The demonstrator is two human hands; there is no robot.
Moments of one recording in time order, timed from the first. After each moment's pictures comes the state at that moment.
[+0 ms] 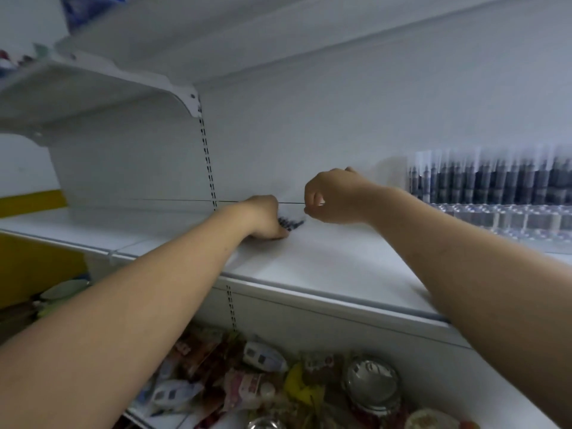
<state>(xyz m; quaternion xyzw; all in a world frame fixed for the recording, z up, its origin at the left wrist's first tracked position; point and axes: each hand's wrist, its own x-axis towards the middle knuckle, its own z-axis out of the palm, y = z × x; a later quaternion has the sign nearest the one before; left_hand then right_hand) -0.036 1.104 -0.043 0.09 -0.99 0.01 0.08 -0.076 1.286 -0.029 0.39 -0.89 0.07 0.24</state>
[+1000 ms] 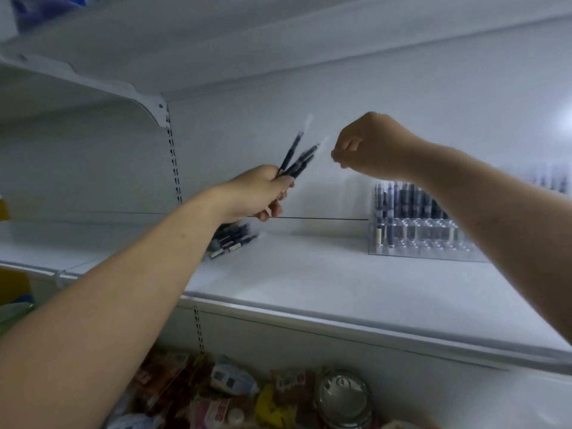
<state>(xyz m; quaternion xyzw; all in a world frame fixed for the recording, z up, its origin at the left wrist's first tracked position) -0.038 1.136 -0.005 -0.10 -0.89 -0.42 0.14 -0.056 1.374 0.046 0.33 -0.87 0.21 0.31</state>
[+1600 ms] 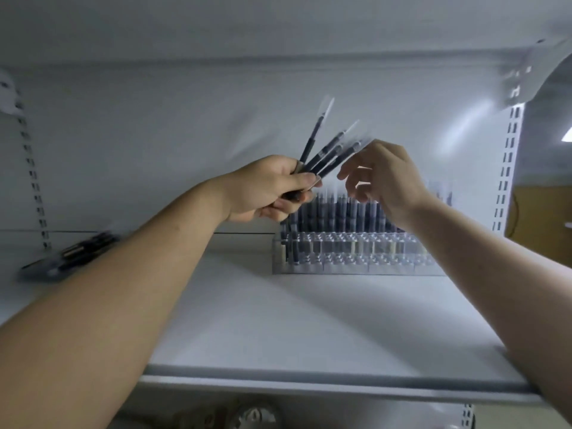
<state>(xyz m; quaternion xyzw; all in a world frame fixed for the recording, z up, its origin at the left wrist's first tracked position) -0.079 1.283 0.014 -0.35 -0.77 -0.53 -0.05 -0.080 1.508 0.000 0.27 -0.69 0.63 0.25</state>
